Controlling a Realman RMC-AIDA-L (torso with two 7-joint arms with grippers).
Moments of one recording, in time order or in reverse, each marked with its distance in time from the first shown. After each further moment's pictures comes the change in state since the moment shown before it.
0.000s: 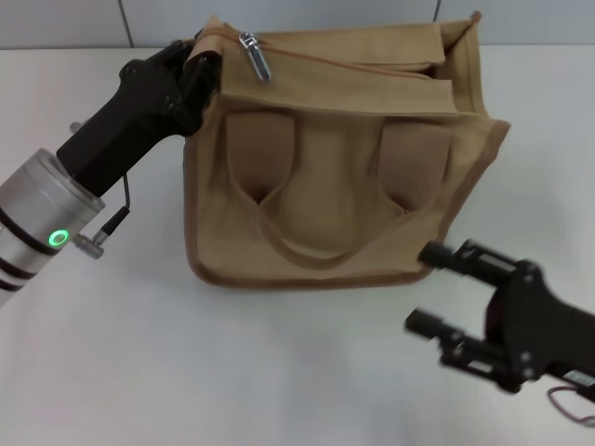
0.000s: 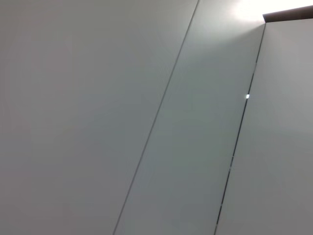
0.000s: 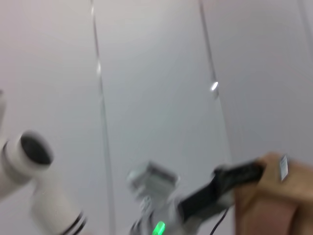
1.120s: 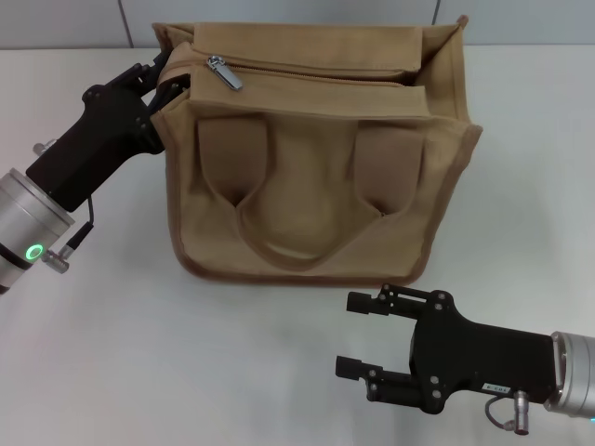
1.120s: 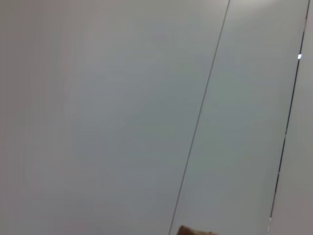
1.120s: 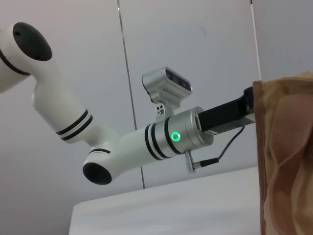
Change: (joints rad) left arm 0.063 -0.002 -0.003 0.064 -0.007 -0.099 0.052; right arm 0.096 0.012 -0.199 0.029 0.000 0.264 -0.019
